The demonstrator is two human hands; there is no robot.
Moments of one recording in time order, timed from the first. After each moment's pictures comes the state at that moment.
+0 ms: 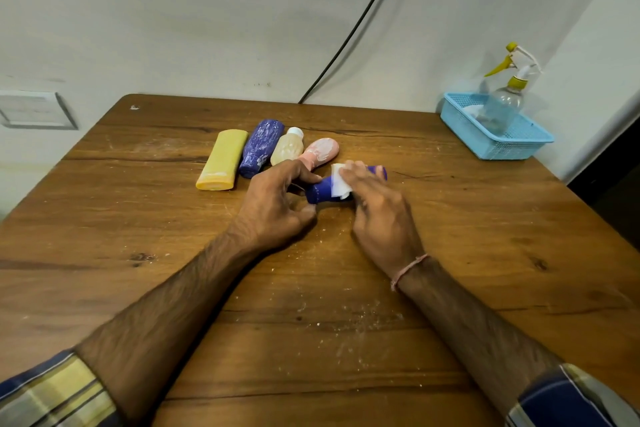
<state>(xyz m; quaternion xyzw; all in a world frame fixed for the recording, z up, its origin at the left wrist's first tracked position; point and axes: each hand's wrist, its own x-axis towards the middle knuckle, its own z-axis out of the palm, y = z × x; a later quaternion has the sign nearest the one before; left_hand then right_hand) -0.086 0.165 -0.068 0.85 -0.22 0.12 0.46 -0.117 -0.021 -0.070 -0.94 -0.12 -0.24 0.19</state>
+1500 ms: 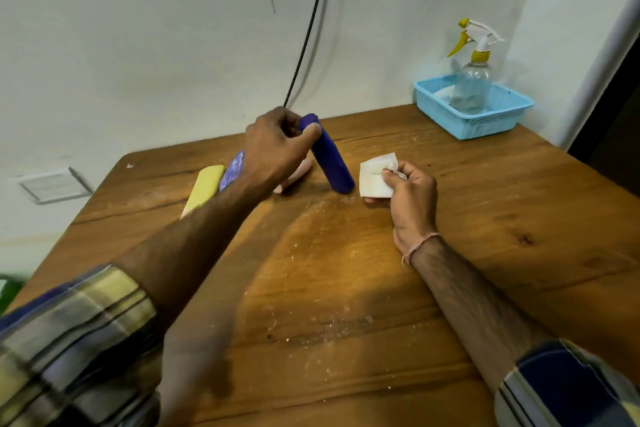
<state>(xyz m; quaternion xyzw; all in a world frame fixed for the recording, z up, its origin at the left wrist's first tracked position) -0.032 0.087 0.008 0.85 -0.13 0.15 0.49 -0.100 -0.086 -0.063 -0.62 0.18 -0.24 0.73</state>
